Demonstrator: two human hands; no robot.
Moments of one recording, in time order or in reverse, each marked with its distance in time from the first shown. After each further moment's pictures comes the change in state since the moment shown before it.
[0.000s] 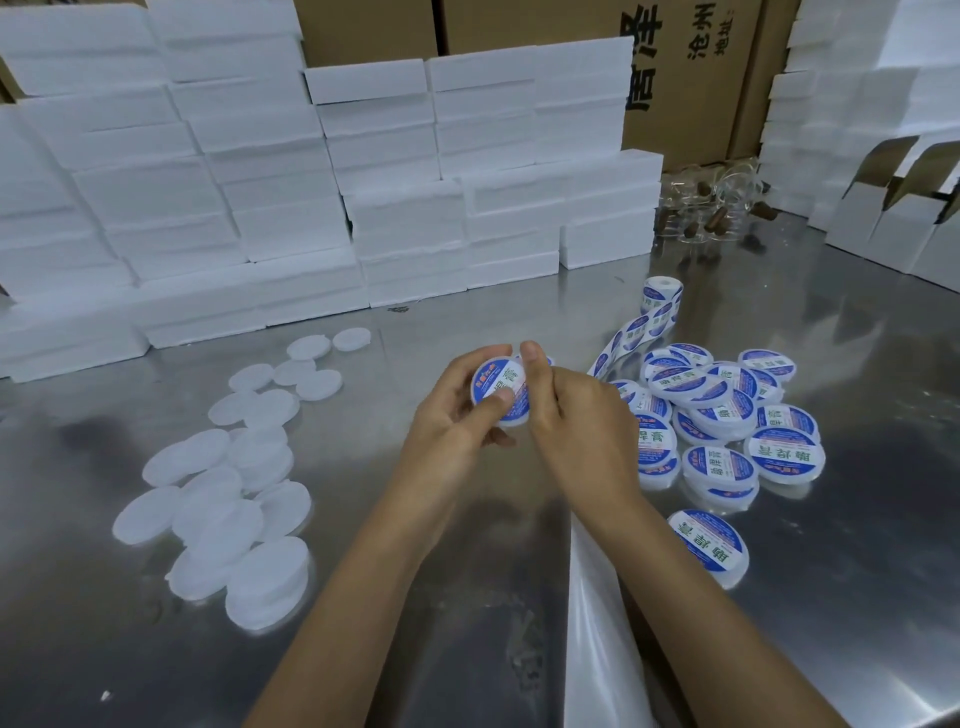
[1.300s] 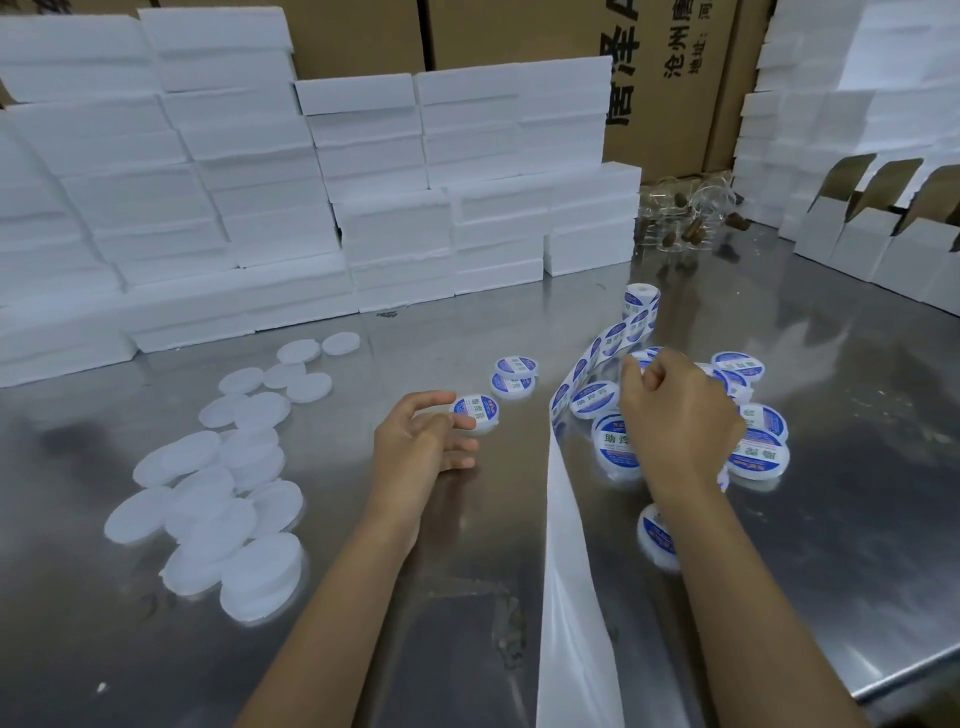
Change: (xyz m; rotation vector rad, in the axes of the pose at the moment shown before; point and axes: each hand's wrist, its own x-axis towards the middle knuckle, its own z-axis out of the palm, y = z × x) left_hand 0.000 -0.022 -0.015 0.044 0.305 -0.193; right_hand 0.018 0.067 -0.045 -0.293 0.360 0.269
